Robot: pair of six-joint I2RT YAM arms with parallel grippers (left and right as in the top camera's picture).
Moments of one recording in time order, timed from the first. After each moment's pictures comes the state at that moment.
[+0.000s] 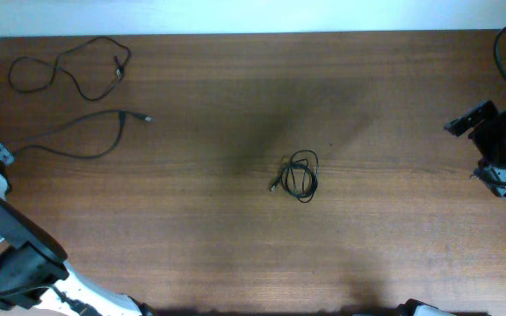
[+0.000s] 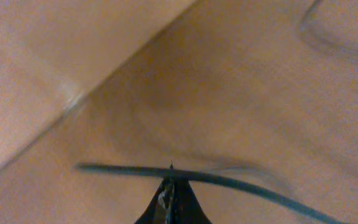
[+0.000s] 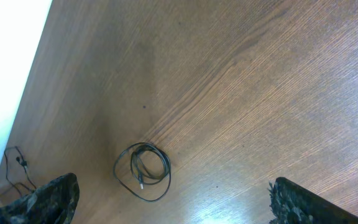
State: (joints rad) left arm 0.79 1.99 1.37 -0.09 -0.05 0.11; right arm -0.40 1.42 1.63 -1.39 -0.32 0.56
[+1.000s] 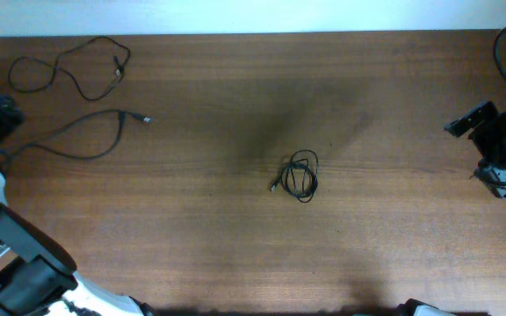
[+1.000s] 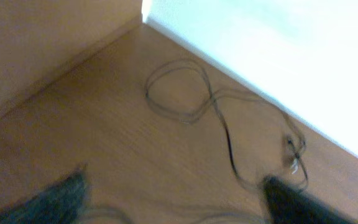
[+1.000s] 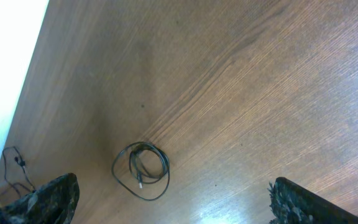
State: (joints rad) left arm 0.76 1.89 1.39 -0.11 0.38 -0.10; right arm -0.40 1.42 1.63 -1.40 -0.31 0.56
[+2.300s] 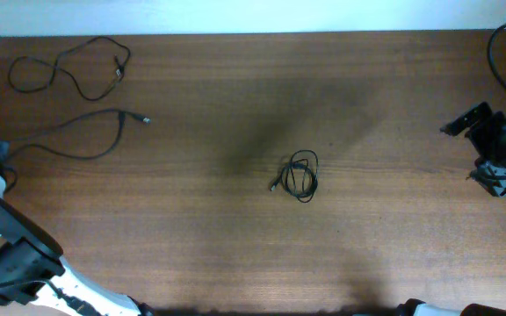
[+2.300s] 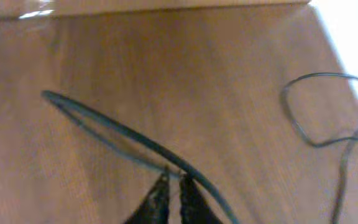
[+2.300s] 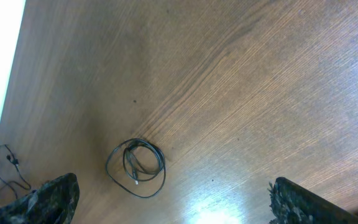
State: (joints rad) left arm 0.81 2.03 1.38 -0.08 0.05 -0.51; right arm -0.40 1.47 1.63 -1.41 -0.32 0.56
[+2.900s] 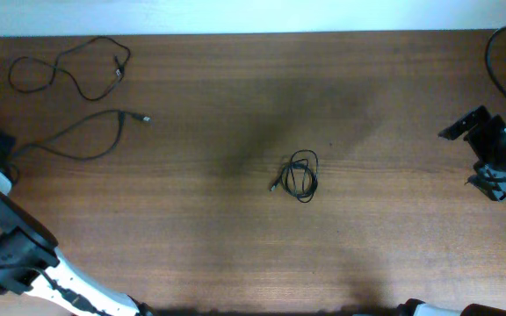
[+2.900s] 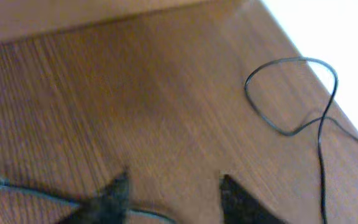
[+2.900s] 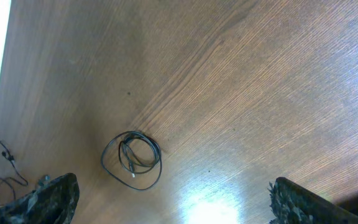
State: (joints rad) left arm 0.81 2.13 1.38 0.11 0.19 -0.37; right arm -0.40 1.47 1.63 -1.45 -0.32 0.56
